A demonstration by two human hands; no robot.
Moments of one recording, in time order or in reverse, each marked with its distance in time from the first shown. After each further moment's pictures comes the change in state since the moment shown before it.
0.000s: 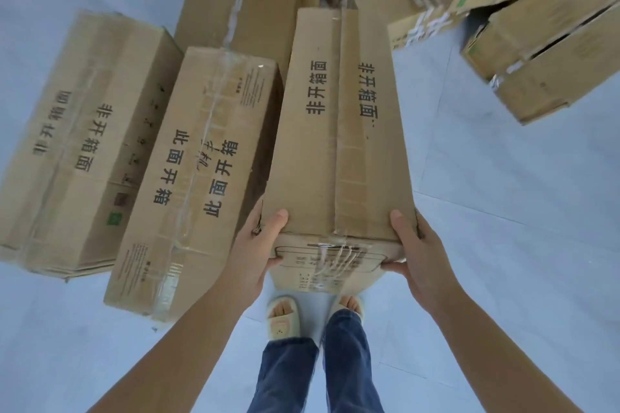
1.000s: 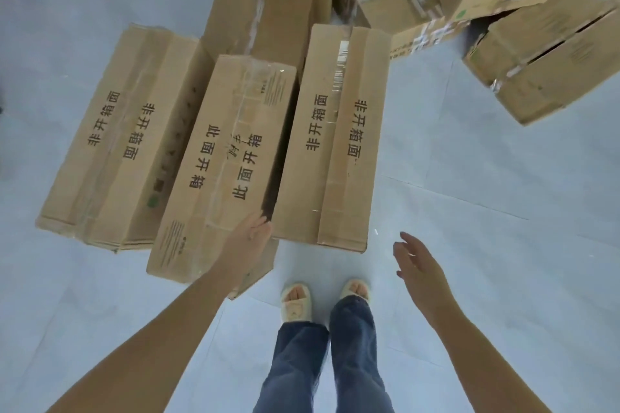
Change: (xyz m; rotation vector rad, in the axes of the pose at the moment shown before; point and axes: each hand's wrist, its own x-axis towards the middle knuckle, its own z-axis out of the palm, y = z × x) left_hand -0.039 -0.011 -0.062 0.665 0.082 0.100; right_hand -0.055 0.060 -0.016 -0.350 0.042 -0.041
